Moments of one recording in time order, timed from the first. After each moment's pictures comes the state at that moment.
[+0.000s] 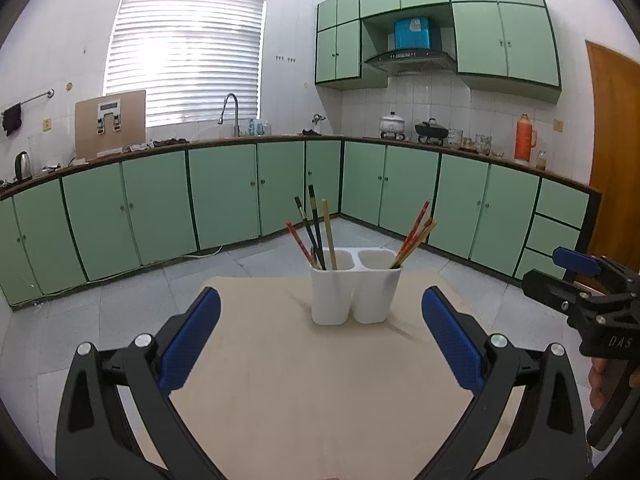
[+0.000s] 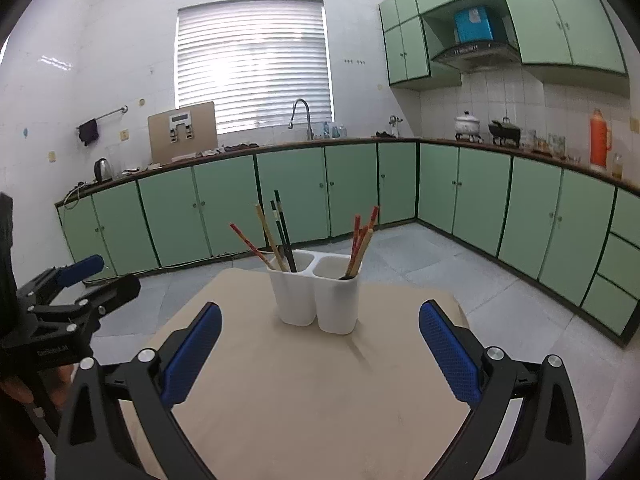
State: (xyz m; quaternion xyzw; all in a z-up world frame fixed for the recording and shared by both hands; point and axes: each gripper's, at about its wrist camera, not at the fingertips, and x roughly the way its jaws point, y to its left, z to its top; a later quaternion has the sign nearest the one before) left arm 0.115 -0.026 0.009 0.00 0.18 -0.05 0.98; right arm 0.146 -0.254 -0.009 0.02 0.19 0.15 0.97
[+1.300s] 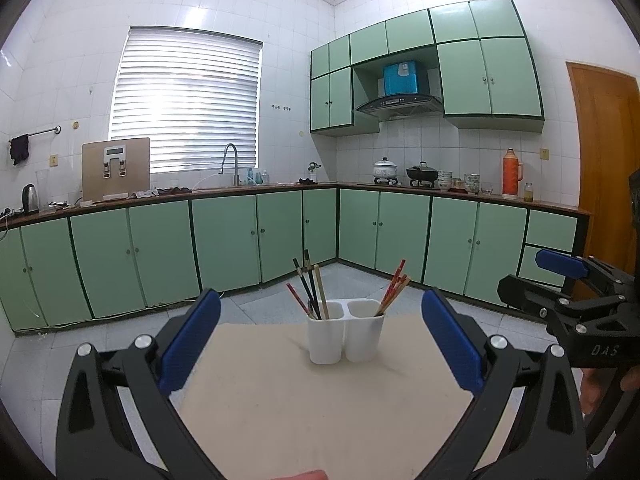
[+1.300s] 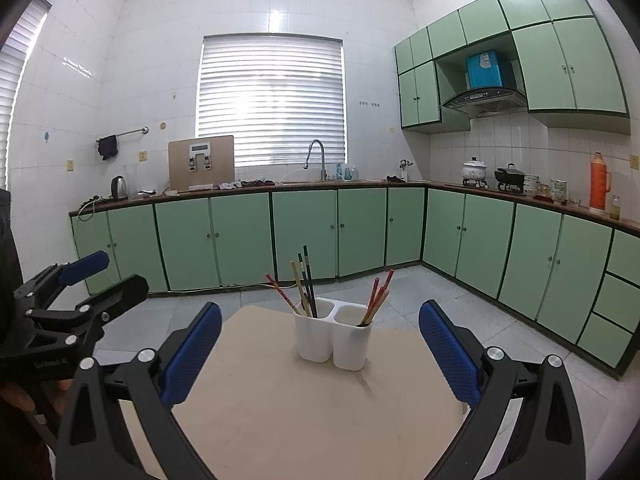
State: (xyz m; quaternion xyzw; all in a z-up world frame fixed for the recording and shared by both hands) left arm 0.049 -0.025 0.058 0.01 0.10 -0.06 0.99; right arm 0.090 -0.244 0.042 0.00 0.12 0.16 0.98
